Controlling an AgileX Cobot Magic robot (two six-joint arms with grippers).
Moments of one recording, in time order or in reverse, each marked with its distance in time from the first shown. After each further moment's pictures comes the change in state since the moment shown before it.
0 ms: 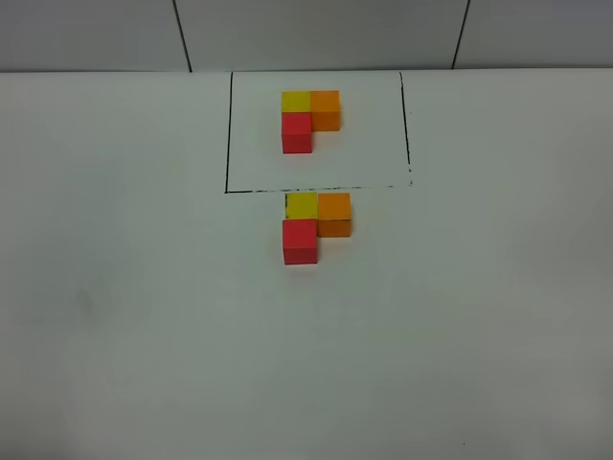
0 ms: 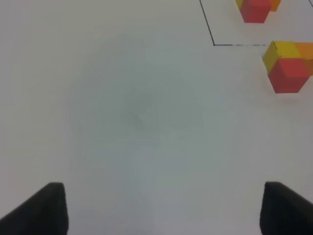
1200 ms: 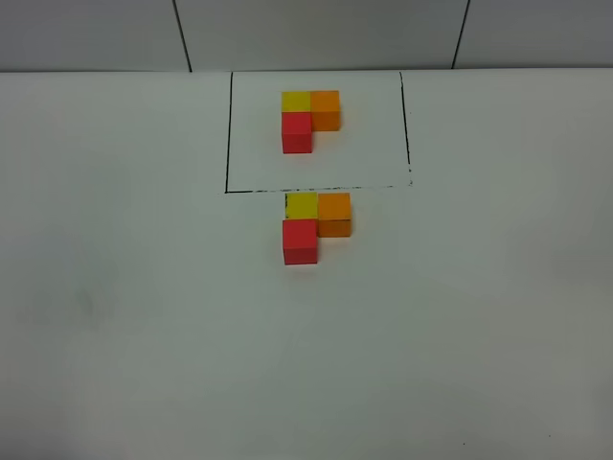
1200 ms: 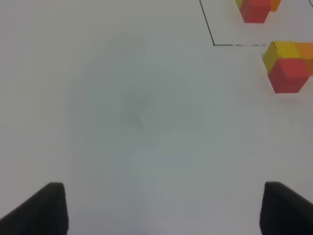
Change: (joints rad) left arm 0.000 0.000 0.000 0.000 0.000 0.000; right arm 0.080 -0.174 0.001 -0.013 -0.001 0.023
